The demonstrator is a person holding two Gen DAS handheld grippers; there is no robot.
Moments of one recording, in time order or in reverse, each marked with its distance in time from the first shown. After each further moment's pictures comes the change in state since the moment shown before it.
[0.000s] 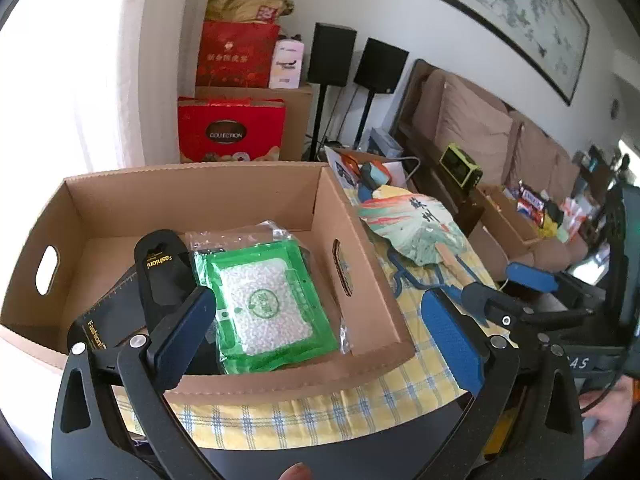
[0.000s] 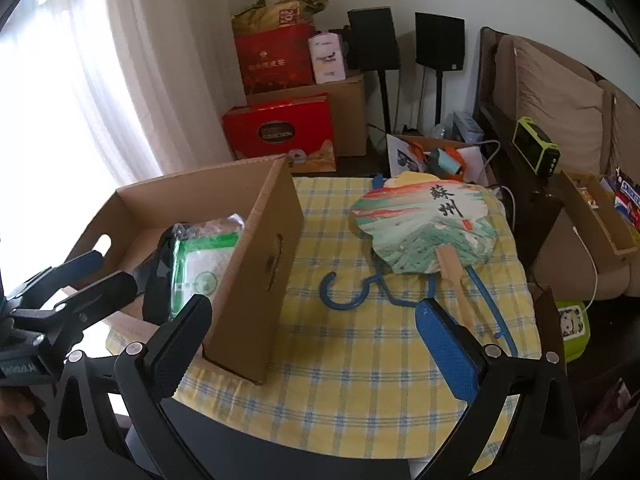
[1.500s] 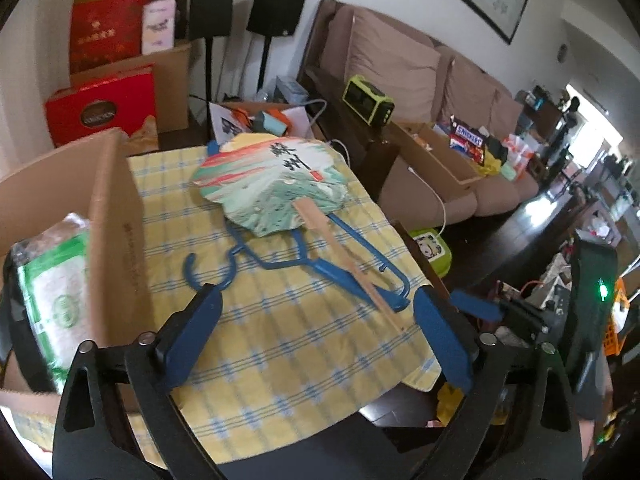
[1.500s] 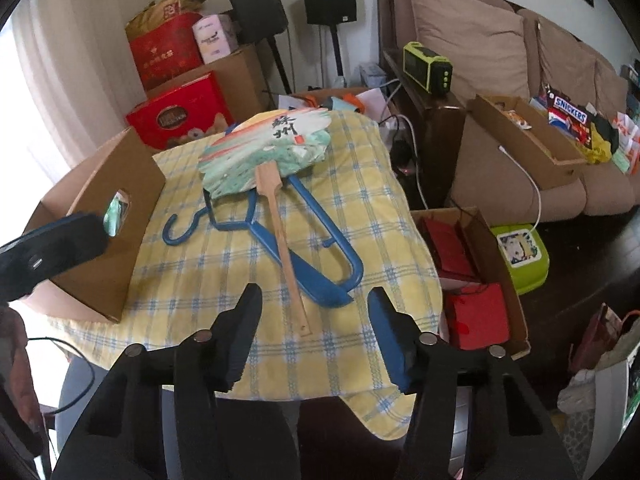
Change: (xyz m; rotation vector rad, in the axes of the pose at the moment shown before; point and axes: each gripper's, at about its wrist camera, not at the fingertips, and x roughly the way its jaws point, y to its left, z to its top) left arm 0.088 -0.162 -0.008 0.140 0.192 -0.221; right arm -0.012 -0.147 -0.079 0.198 0.082 -0.145
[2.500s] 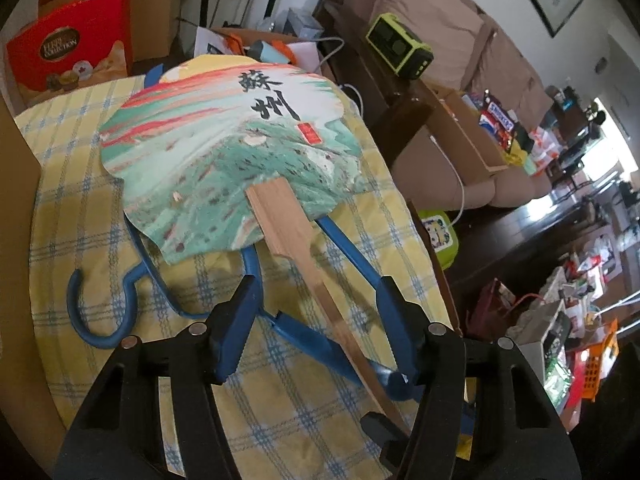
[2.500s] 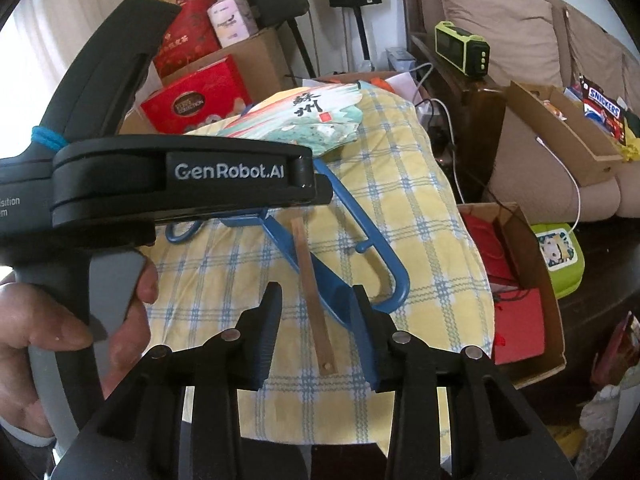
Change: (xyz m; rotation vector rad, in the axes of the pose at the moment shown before) left arm 0.137 -0.004 0.031 -0.143 0.193 -0.001; right arm 0.048 0.006 0.004 -0.018 0.040 0.094
